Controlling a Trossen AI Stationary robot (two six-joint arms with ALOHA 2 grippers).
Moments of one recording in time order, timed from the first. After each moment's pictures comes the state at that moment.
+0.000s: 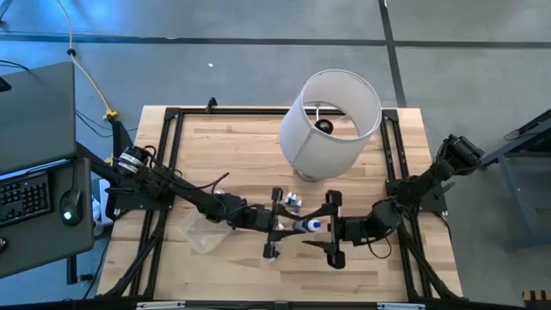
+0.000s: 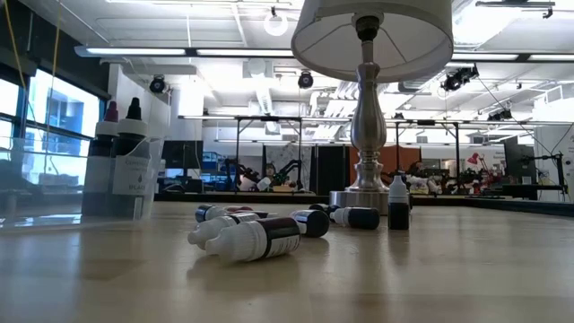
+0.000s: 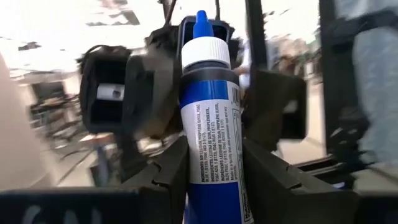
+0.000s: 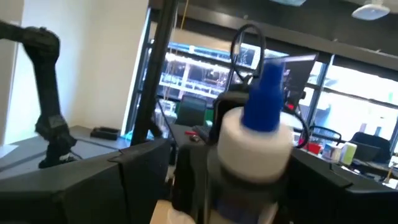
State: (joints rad) left arm -0.39 1.74 1.06 0.93 -0.24 0.21; right arm 0.63 1.45 0.76 1.02 0.50 -0.38
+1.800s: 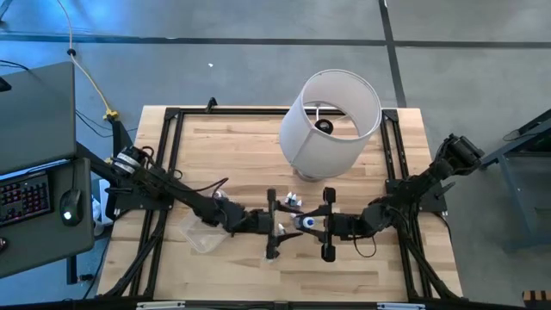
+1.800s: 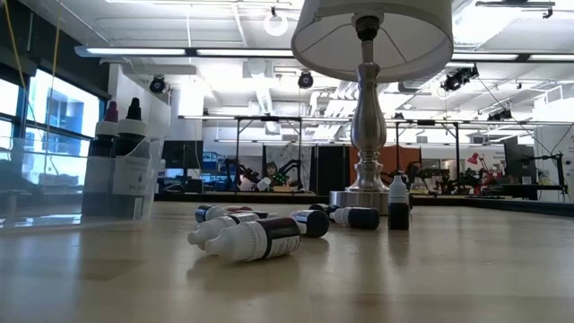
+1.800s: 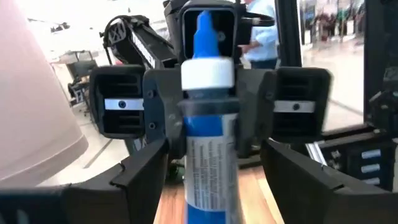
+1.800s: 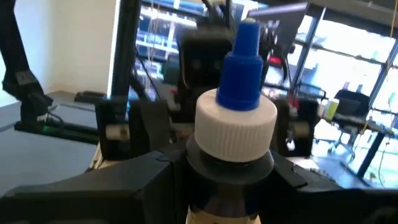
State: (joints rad) left arm -0.45 1.71 1.06 0.79 -0.42 0.26; right arm 0.59 1.45 0.76 0.82 0.60 -0.25
